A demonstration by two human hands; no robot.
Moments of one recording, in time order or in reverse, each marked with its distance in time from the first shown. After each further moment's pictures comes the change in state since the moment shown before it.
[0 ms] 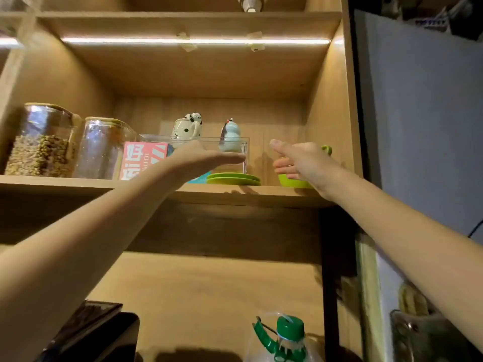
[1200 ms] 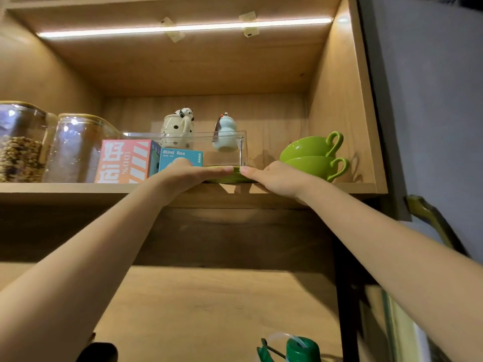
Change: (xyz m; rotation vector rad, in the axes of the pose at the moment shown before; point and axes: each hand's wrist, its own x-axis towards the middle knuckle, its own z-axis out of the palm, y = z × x) left_hand 0.054 -0.050 0.038 -0.114 0.084 -0.138; right_hand 0.049 0.049 0.041 -0.357 -0.164 0.060
